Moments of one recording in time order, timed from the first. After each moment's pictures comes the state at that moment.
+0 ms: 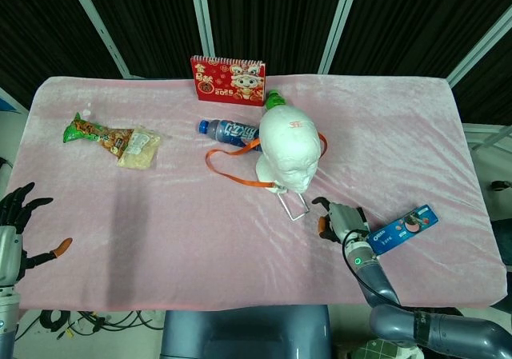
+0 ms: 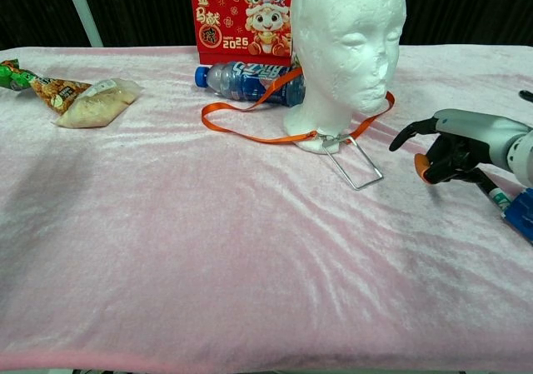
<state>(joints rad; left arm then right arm) -0.13 -1.25 -0.03 -1.63 1.42 1.65 -0.18 0.70 -1.46 0.19 -1.76 -0.55 1.00 -0.36</state>
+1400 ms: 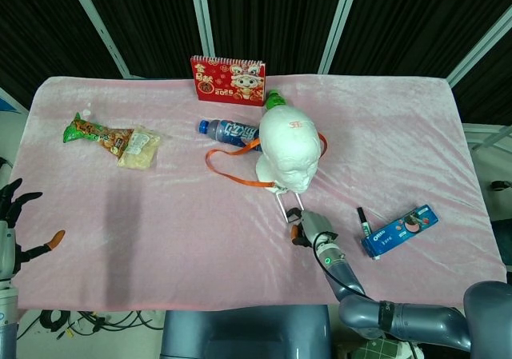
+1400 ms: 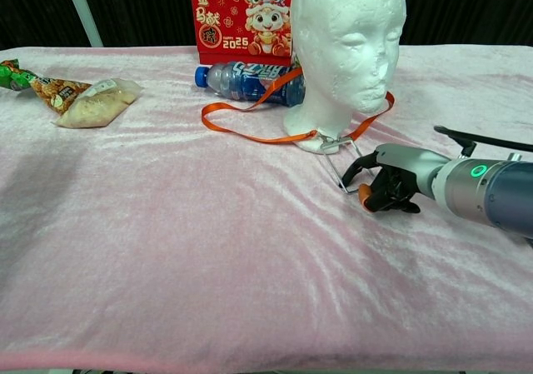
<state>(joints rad) -0.11 -1.27 -0.12 -1.62 1.37 1.60 -0.15 0.80 -1.63 0.21 -1.65 -0.40 0.93 -0.38</state>
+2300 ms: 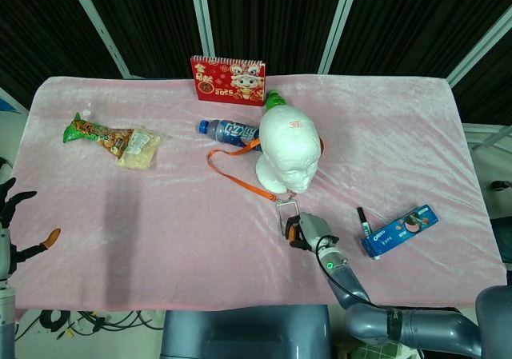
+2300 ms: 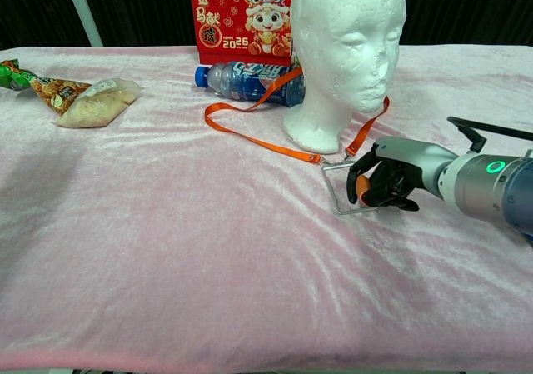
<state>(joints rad) -0.09 -1.27 -0.15 -1.63 1.37 1.60 -0.16 0.76 -1.58 0.21 -1.75 -0.50 0.96 -0.31</state>
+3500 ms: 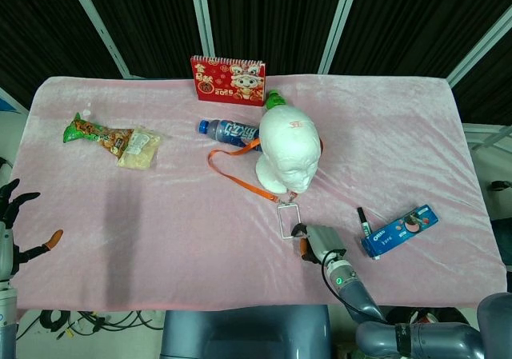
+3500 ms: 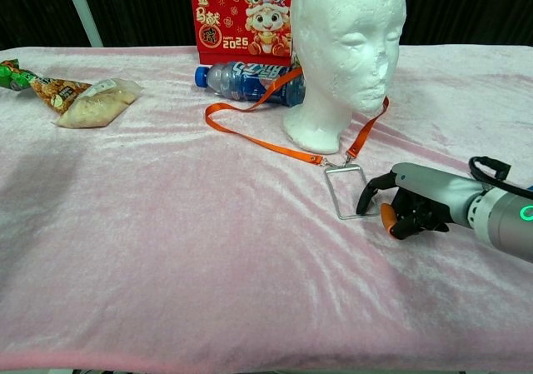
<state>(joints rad) -0.08 -1.28 -0.15 -1.63 1.39 1.59 -0.15 0.71 -1.59 0.07 -1.72 -0.66 1.01 -0.38</state>
